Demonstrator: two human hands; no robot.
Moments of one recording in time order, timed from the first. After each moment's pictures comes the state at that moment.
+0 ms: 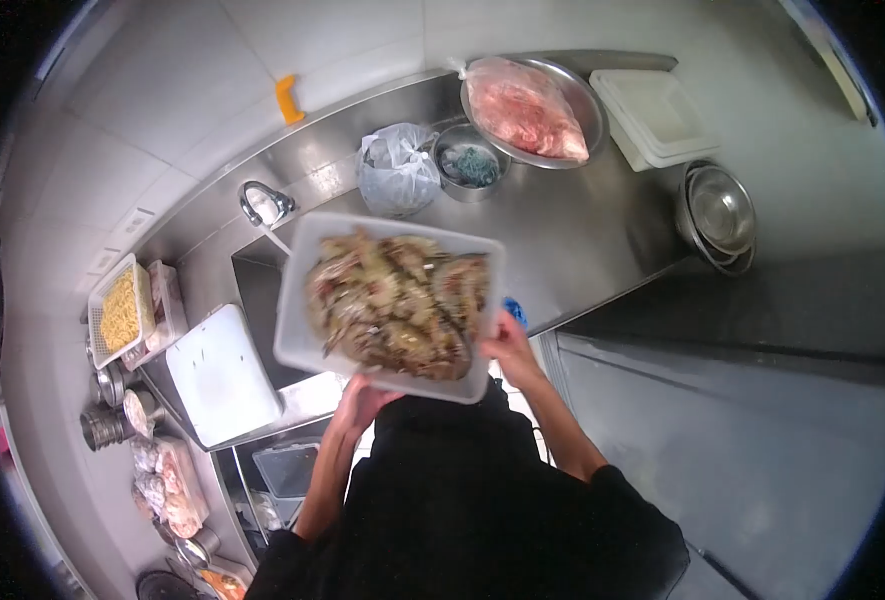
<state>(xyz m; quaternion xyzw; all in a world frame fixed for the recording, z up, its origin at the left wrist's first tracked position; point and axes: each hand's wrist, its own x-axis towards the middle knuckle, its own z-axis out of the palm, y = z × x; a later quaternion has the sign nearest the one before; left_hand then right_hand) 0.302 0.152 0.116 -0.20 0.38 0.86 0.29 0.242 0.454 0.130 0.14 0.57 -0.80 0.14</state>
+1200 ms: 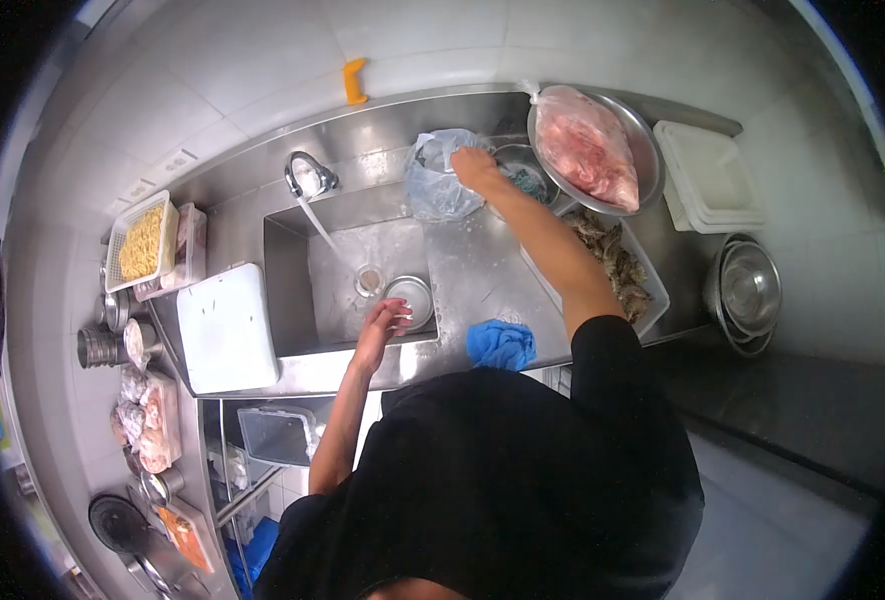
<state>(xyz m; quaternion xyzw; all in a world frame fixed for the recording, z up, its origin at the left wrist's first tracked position) 0.201 0.177 0.077 -0.22 0.57 0.78 0.15 -0.167 0.355 0.075 -0.31 0.94 0.04 0.12</state>
